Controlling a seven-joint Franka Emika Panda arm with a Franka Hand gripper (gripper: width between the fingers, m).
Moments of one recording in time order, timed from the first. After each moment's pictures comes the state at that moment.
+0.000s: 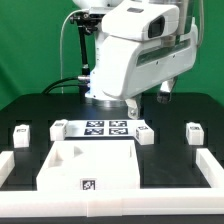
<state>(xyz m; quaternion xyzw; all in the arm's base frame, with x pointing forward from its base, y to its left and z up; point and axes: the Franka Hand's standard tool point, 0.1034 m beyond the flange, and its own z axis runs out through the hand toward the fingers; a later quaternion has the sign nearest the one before) 0.590 0.045 0.131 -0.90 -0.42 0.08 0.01</state>
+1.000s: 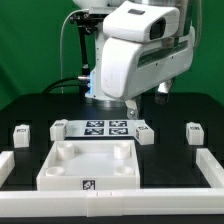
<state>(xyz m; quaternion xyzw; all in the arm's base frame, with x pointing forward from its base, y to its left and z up) 0.575 0.039 0.125 -0.88 -0.47 0.04 0.00</state>
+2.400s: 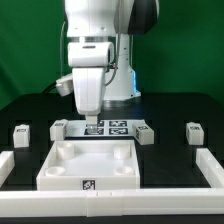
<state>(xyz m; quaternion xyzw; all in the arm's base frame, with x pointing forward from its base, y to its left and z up) 0.467 -0.050 0.041 -0.69 -0.72 -0.03 -0.03</state>
